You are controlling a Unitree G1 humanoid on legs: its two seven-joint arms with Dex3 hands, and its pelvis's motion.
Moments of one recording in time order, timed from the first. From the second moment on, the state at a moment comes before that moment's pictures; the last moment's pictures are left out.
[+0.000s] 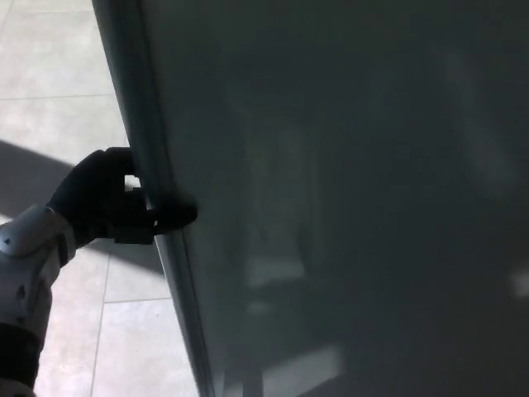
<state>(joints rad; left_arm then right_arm) -0.56 0.38 0.11 0.65 -0.13 0.02 -0.62 0.06 -0.15 0.10 1.20 -0.20 -0.86 -0.04</state>
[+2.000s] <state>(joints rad) -0.62 1.13 0.28 1.17 -0.09 -0.01 -0.99 0.05 -0.15 0.10 1.21 -0.21 -0.87 -0.05</state>
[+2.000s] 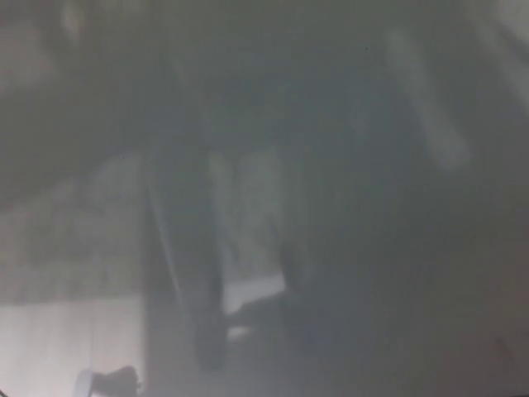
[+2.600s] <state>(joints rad) -0.66 1.15 0.28 1.18 -0.07 -0.09 -0.96 0.05 -0.15 0.11 1.21 -0.21 -0.87 -0.05</state>
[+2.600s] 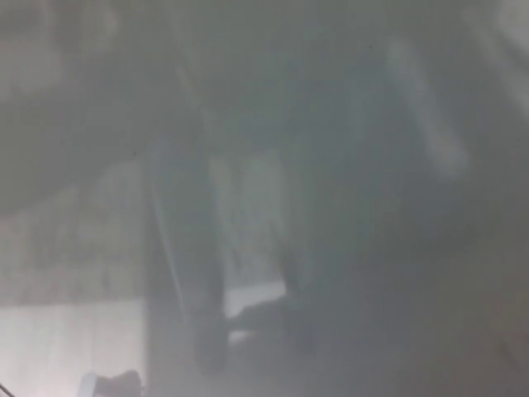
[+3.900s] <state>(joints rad) 0.31 0.38 0.53 0.86 -0.22 -0.13 -0.50 0.15 -0.14 0.14 1.23 -0.25 -0.87 -0.09</state>
